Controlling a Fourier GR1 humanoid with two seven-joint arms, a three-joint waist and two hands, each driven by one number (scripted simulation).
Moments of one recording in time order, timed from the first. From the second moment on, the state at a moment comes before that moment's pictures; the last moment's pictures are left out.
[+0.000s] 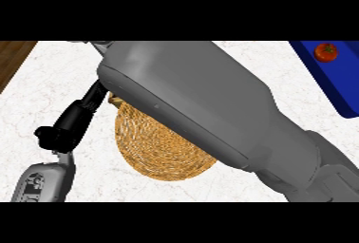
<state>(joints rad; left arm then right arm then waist) -0.22 0.15 0.02 -1.55 -0.09 -0.23 0.02 -1.57 -0.01 0.39 -0.97 0.77 -0.45 1.13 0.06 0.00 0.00</state>
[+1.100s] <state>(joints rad) -0.19 0.17 0.05 -1.59 -0.08 -0.23 0.03 -1.47 0.00 0.37 -0.67 0.75 -0.80 0.95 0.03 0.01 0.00</state>
